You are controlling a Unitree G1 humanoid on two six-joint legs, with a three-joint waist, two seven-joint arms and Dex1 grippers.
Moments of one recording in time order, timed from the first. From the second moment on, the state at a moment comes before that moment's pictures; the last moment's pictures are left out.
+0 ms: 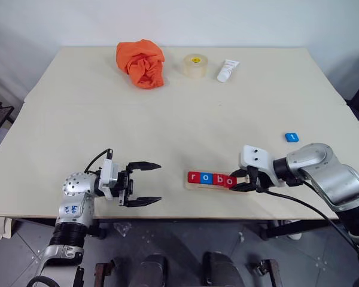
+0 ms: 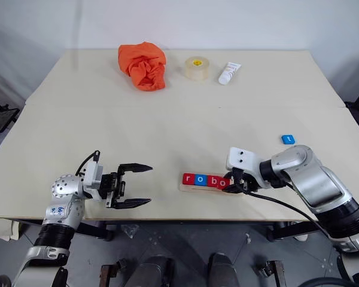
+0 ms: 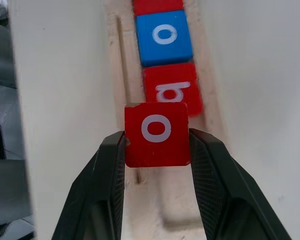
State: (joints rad) left arm -0.36 0.45 0.06 0.31 -0.48 -0.22 -1.46; right arm -0.60 -0.93 0.34 -0.15 0.19 0.63 1.22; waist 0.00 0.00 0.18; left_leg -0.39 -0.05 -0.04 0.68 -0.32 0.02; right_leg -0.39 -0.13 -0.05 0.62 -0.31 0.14
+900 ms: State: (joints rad) left arm -0.31 0.45 0.06 0.25 -0.48 -0.21 -1.42; right arm -0.62 -0.90 0.35 -0.04 0.12 0.52 1.27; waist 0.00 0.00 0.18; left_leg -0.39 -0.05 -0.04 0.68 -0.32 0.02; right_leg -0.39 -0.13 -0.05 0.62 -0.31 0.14
